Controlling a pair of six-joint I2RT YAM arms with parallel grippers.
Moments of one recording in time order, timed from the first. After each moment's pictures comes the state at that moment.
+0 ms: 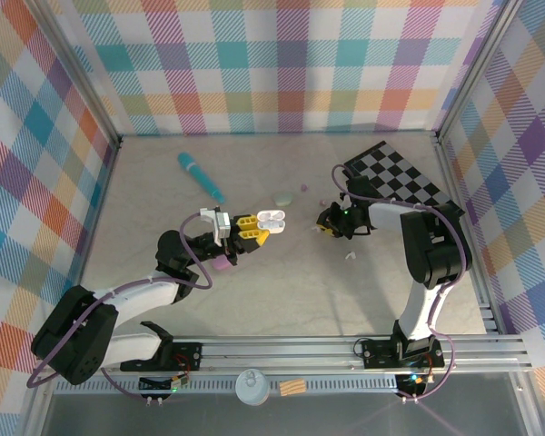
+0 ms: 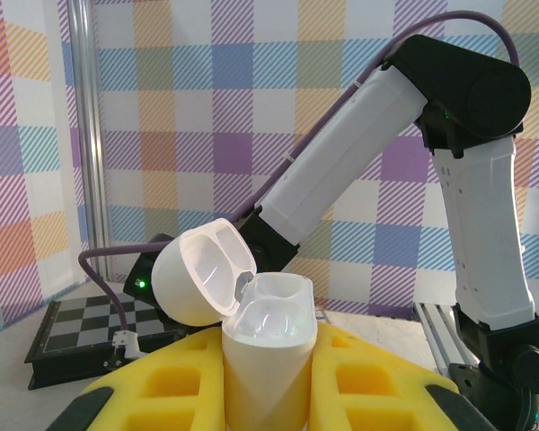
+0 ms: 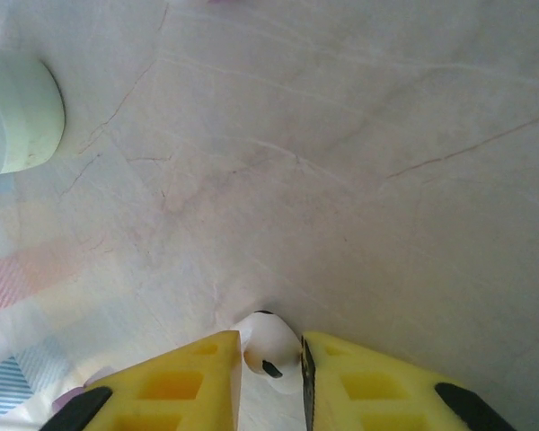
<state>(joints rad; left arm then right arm) -0.52 1.22 0.39 1.20 0.77 -0.25 0.27 1.85 1.00 -0.22 -0.51 0.78</state>
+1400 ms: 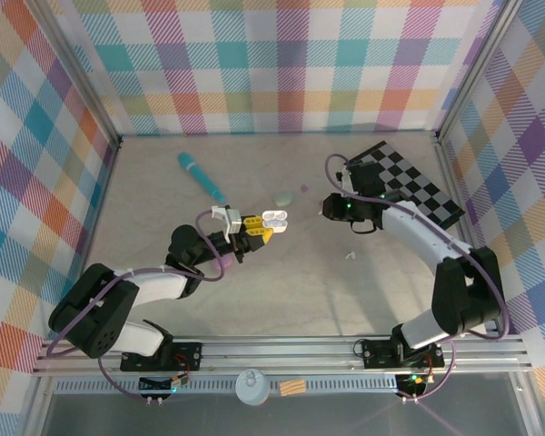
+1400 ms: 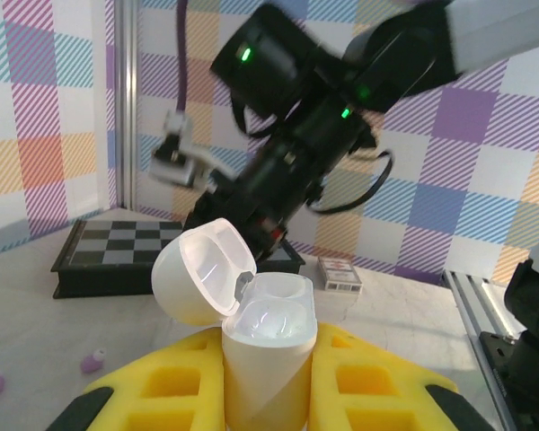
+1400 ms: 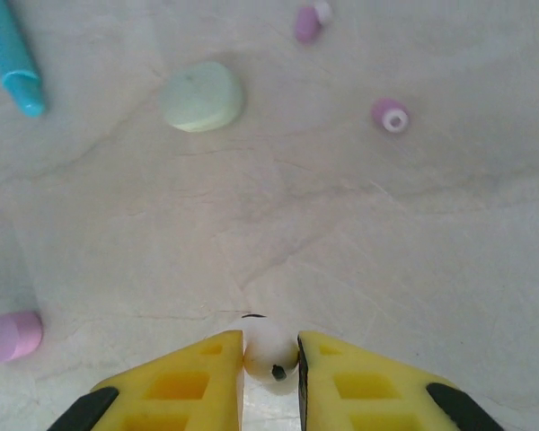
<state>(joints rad) -0.51 1.40 0.39 1.20 0.71 -0.22 0.38 1.47 1.08 -0.51 -0.23 0.35</state>
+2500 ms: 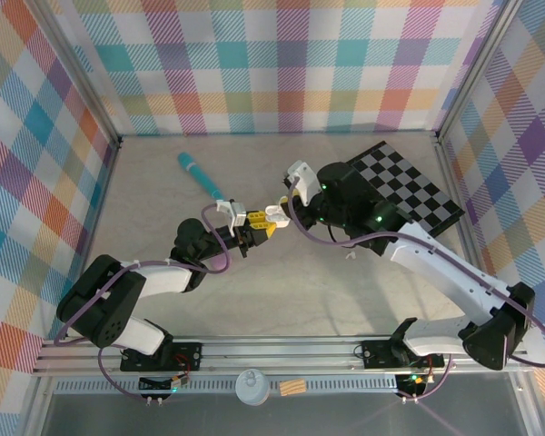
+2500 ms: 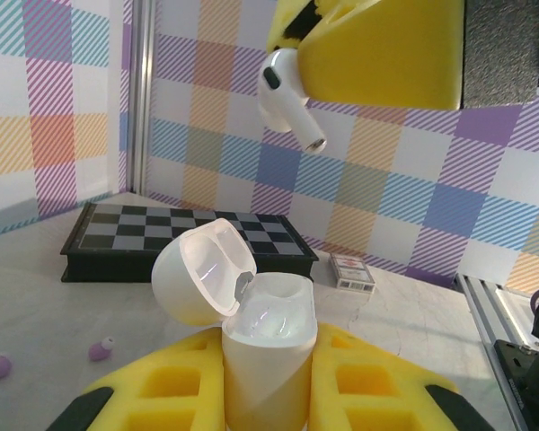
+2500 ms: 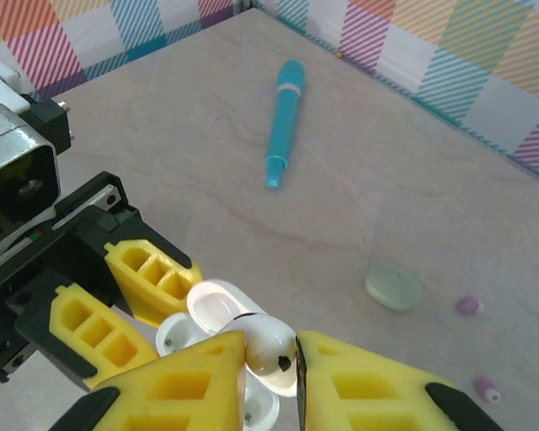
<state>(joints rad) -0.51 1.46 0.44 1.17 0.69 -0.25 0.80 1.28 1.26 -0.50 -0.04 -0.08</state>
